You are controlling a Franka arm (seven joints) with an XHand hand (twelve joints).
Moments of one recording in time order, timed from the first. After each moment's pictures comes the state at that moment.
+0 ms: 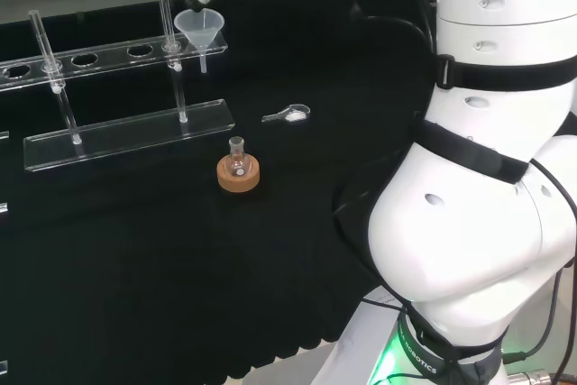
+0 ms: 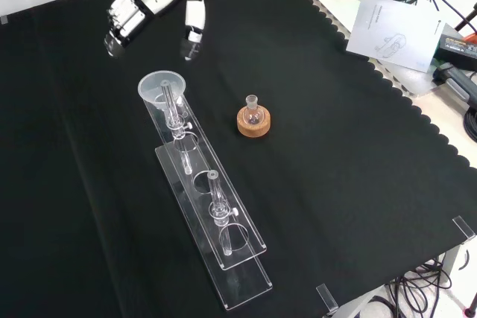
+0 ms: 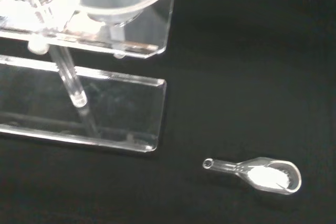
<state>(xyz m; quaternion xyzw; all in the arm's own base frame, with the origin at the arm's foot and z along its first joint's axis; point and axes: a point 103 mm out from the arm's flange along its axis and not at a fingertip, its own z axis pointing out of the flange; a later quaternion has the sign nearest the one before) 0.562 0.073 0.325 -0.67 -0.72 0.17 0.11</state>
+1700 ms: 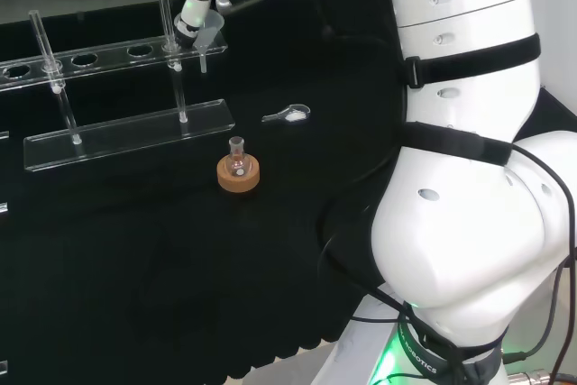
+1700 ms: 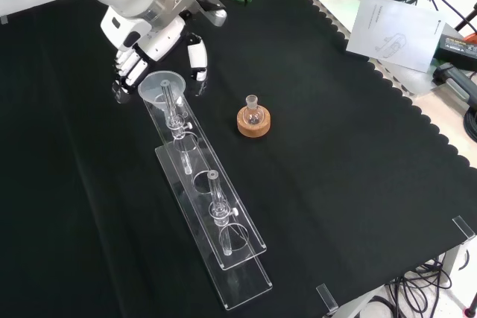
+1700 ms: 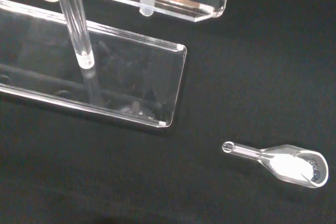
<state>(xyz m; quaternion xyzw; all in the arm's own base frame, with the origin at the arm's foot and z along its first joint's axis) 0.587 0.104 0.278 -0.64 -0.72 0.24 0.11</state>
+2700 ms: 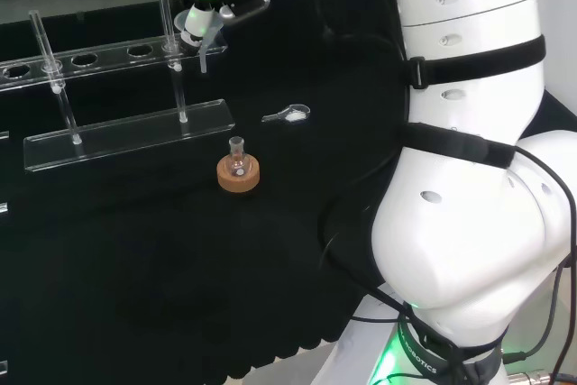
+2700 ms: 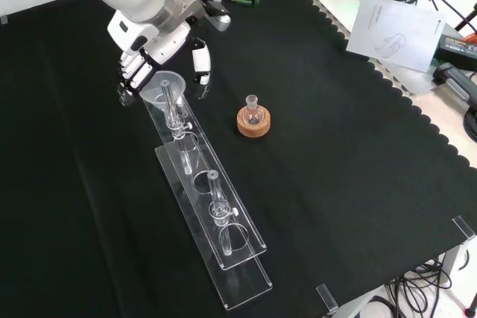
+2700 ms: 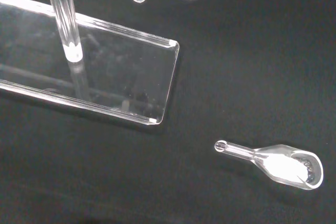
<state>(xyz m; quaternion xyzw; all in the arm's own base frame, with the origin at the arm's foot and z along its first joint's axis) 0.583 0.101 0.265 -0.64 -0.72 0.24 0.09</state>
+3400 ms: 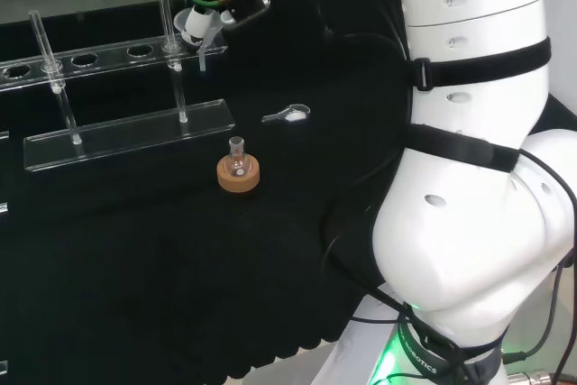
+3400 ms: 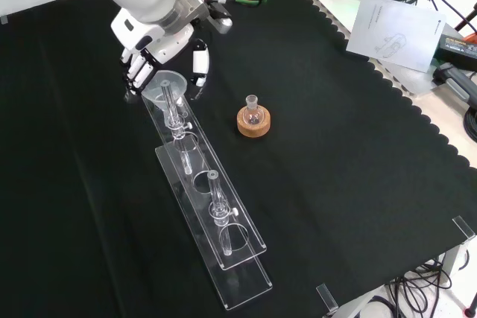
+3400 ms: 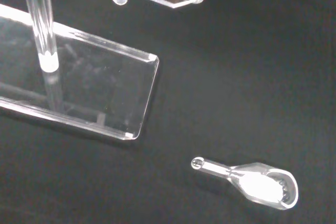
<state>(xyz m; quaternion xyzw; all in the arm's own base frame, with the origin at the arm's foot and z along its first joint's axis) 0.581 0.100 0.266 -0.65 -0.72 0.24 0.04</state>
